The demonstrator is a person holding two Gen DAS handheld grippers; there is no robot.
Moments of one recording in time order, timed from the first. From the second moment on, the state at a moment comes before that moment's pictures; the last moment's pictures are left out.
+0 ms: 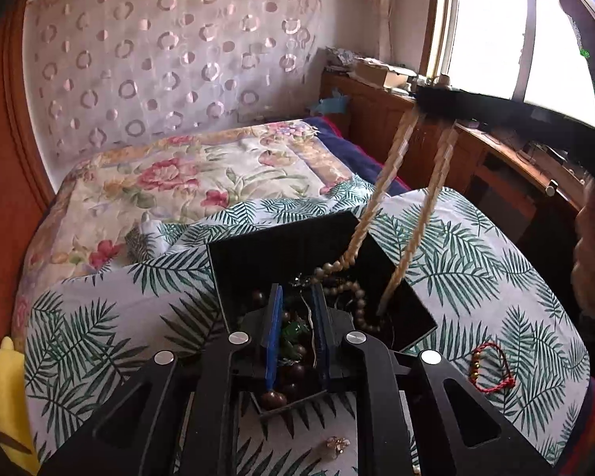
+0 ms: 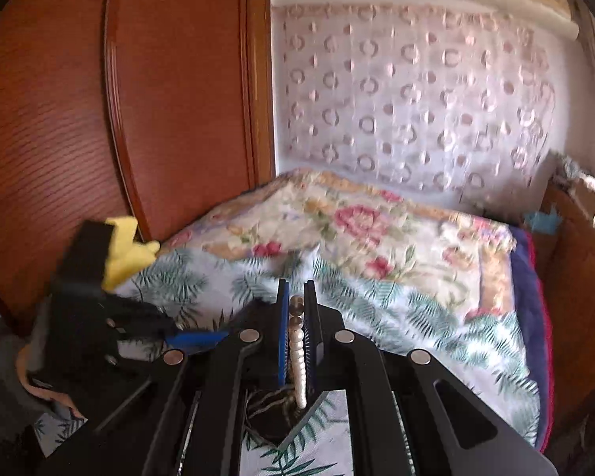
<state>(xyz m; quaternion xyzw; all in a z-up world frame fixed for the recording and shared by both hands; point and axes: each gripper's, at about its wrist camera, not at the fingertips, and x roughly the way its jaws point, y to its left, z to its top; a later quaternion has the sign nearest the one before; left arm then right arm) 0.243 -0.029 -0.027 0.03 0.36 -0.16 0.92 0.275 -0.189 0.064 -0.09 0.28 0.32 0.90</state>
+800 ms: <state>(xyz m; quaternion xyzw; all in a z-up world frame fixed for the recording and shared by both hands) 0.184 0.000 -0.022 0.03 0.33 -0.12 0.94 0.254 -0.179 0.006 -0.08 0.33 0.32 0.88</state>
